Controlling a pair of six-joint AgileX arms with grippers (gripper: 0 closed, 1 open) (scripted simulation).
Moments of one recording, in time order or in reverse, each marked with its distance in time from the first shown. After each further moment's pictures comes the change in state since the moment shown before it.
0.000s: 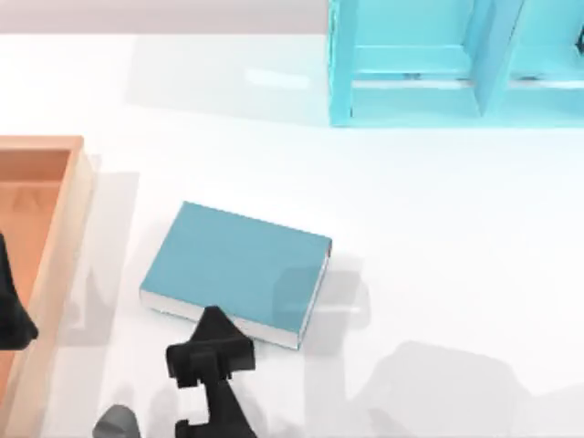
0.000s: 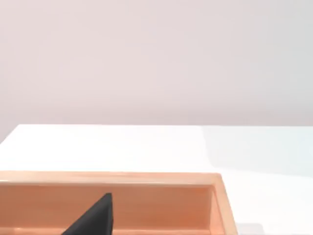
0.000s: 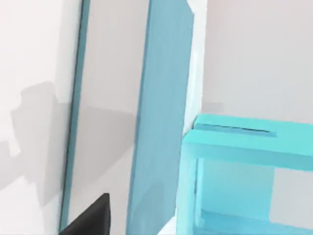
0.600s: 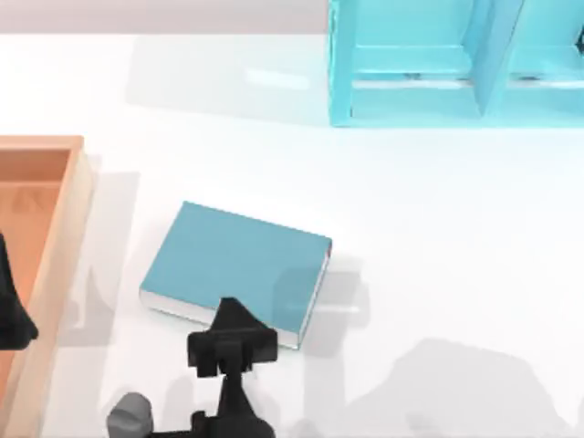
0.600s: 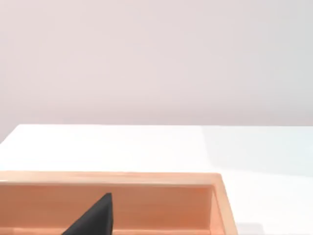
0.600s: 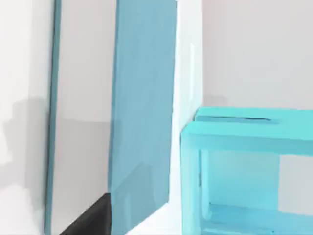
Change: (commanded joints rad) left arm 0.000 0.000 0.000 0.000 0.000 0.000; right arm -0.010 -0.078 -0.034 -0.050 -0.017 0.070
